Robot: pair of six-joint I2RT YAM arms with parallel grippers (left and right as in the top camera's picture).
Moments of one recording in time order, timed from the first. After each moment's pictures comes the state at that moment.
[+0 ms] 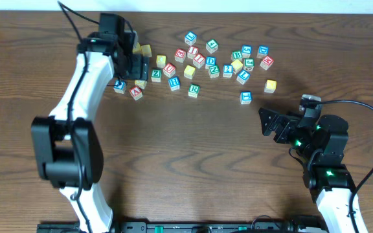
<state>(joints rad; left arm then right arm) -0.09 1.99 1.62 -0.84 0.10 -0.01 -0.05 0.96 0.46 -0.04 -0.41 0.37</state>
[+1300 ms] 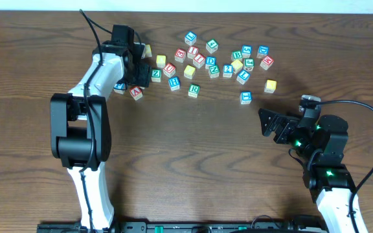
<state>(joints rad) -0.10 2.17 1.62 -0.72 0.09 0.05 -0.05 0.96 0.46 -0.05 -0.41 0.37</state>
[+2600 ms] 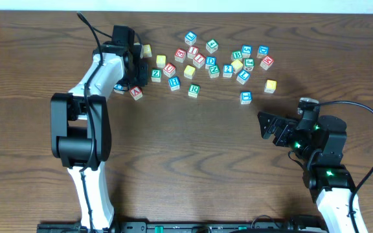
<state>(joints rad) -0.10 2.17 1.62 -0.73 0.10 -0.07 -0.05 0.96 0.46 -0.11 -0.41 0.38</state>
